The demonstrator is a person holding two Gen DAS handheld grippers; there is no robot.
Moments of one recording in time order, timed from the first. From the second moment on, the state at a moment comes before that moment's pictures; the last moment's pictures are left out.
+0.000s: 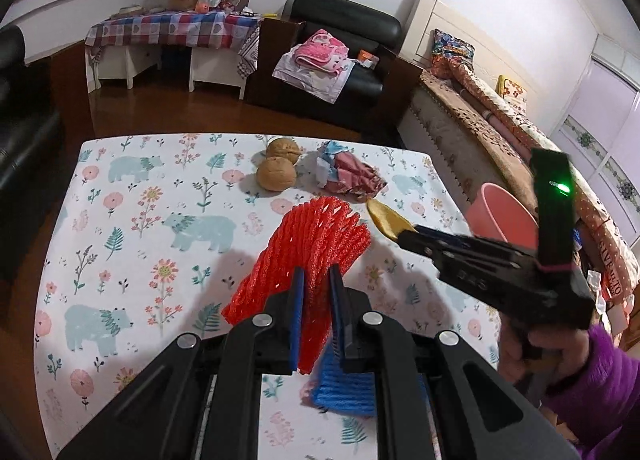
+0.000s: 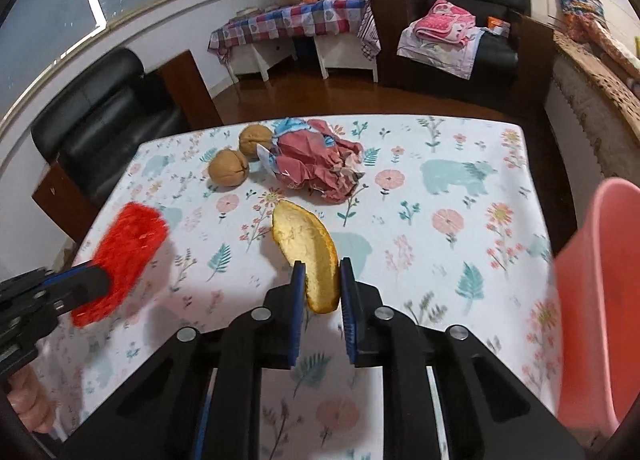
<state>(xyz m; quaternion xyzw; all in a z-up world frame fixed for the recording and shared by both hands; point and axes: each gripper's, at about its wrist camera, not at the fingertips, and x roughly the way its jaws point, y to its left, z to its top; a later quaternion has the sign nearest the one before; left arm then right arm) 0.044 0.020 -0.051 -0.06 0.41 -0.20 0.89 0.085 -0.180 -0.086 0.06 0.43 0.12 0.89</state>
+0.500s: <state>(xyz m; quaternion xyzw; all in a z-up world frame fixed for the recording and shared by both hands) 0.049 -0.043 -0.022 -0.05 0.39 -0.17 0.90 0.021 -0.231 -0.035 0.09 0.38 0.07 0.92</state>
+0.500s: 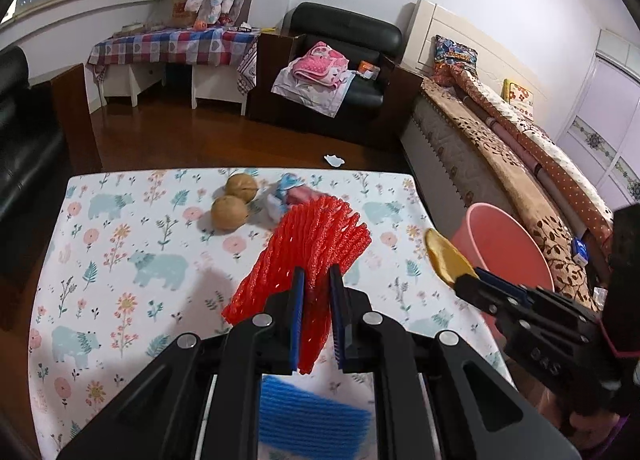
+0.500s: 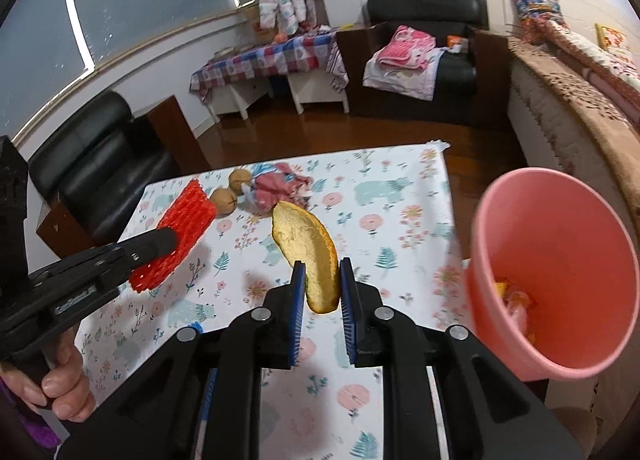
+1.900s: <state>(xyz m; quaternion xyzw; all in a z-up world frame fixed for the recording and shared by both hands) 0.033 -0.247 -0.003 0.05 0.36 -0.26 0.89 -0.039 -0.396 -0.029 0.19 0.31 -0.12 0.92</state>
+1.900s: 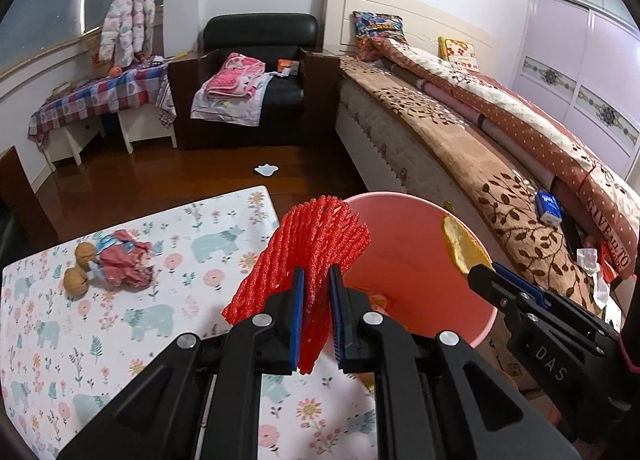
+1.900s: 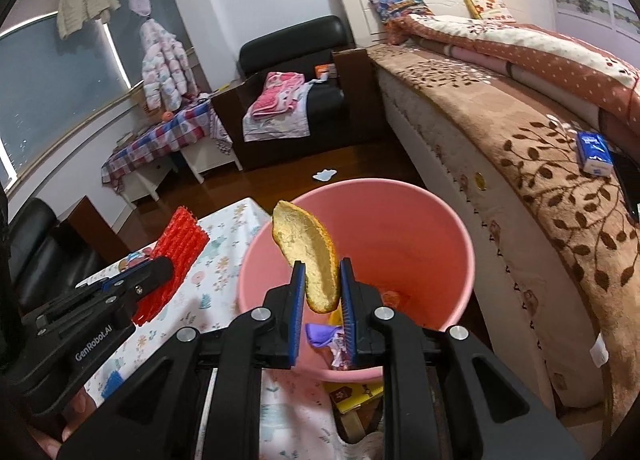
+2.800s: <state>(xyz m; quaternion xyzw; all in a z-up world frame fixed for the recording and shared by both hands) 0.044 -0.322 -0.044 0.08 0.41 -0.31 0.86 -0.029 -0.447 -0.073 0.21 0.36 -0.16 0.89</state>
